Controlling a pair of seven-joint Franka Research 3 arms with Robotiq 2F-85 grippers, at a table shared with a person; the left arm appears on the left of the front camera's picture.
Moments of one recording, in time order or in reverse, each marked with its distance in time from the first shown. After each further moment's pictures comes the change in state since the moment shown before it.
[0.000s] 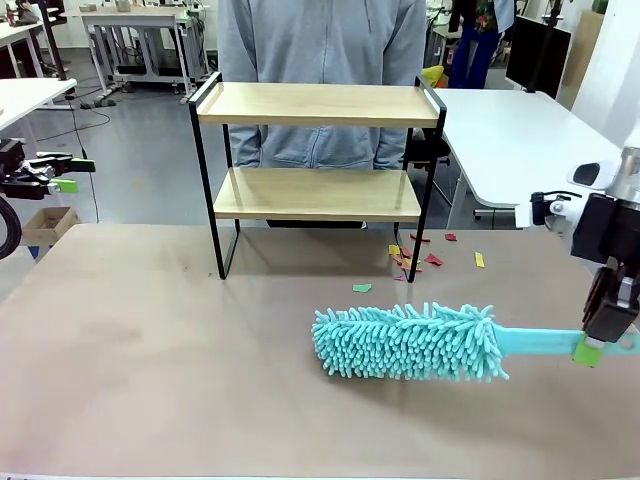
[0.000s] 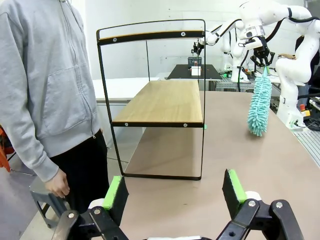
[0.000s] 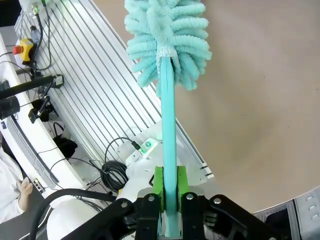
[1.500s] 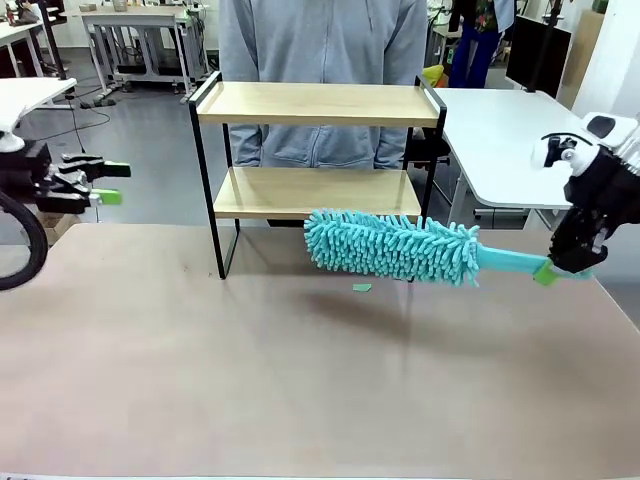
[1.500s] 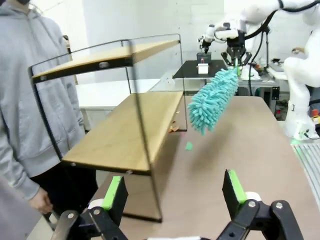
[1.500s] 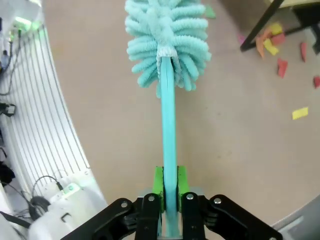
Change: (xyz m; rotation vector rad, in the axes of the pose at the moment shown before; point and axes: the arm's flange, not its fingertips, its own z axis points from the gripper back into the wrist) left arm 0.049 -0.139 -0.115 0.100 0.032 -0.052; right arm 0.012 -0.095 0.033 -0.210 -0.342 0.258
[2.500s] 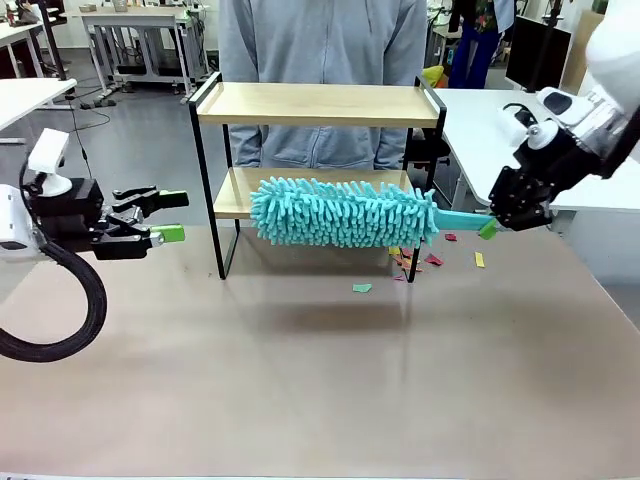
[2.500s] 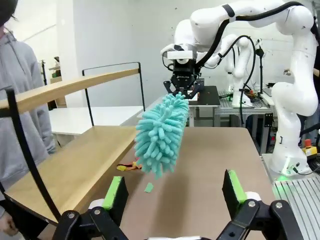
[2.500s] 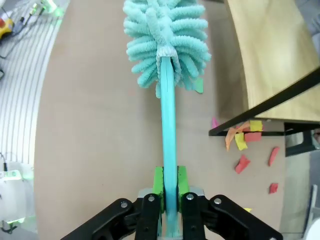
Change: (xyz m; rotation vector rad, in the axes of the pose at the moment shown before) left arm 0.012 -0.111 -0.090 -0.014 -0.131 0.031; right arm 0.059 -0.081 -0.021 0.036 -0.198 0.443
